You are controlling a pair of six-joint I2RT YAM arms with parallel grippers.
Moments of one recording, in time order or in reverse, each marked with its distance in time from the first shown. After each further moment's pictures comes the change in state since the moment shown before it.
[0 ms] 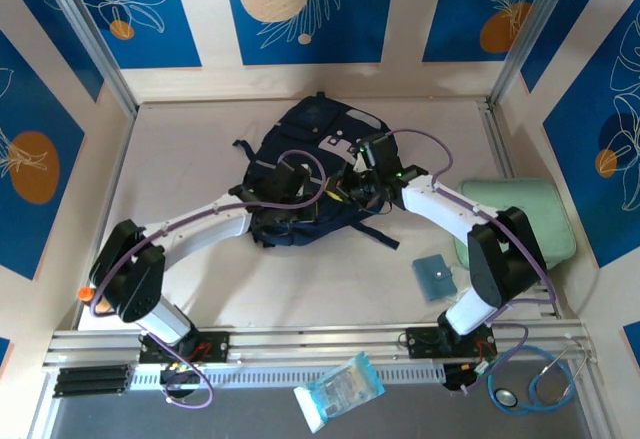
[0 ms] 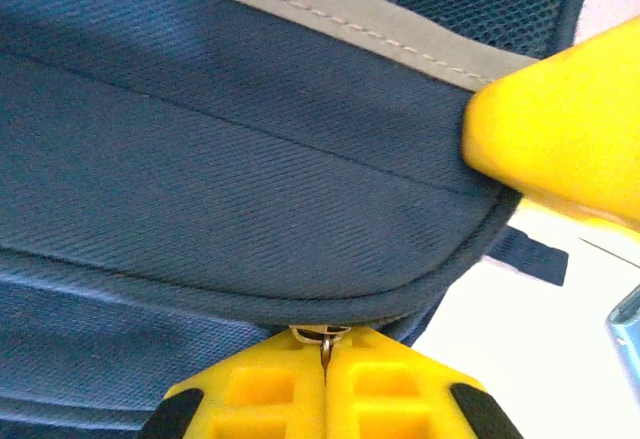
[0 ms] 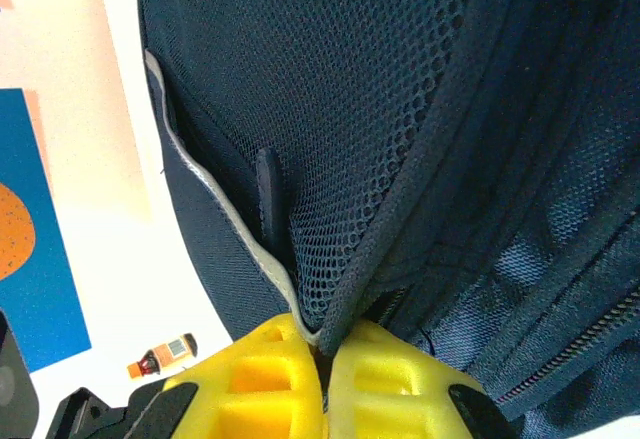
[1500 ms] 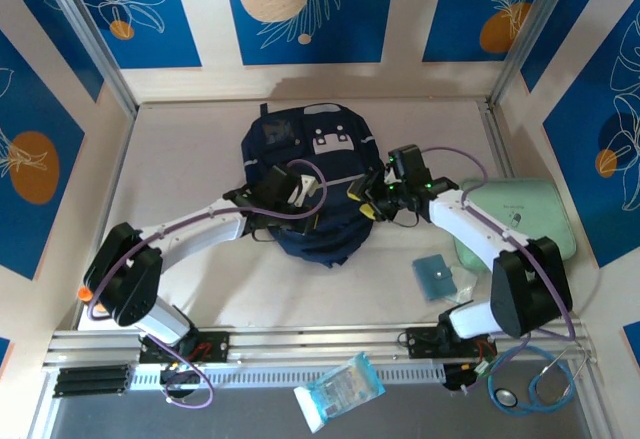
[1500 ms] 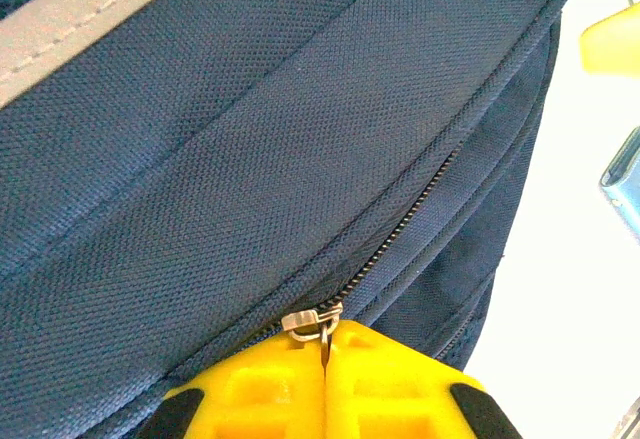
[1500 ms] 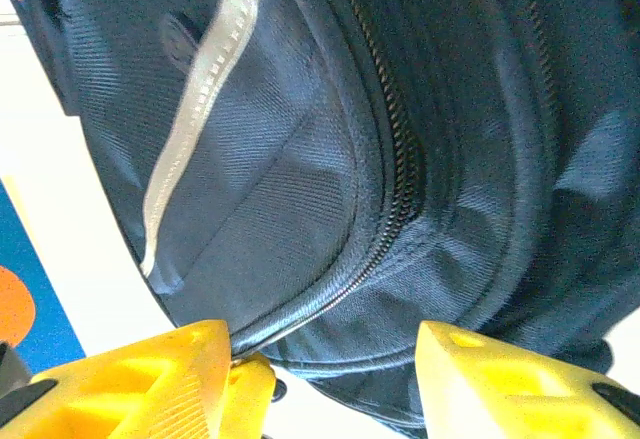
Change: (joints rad) left arm 0.018 -0.030 -0.082 0.038 0.197 0.244; right arm -0.105 -0.168 -0.148 -0.127 0.016 0.103
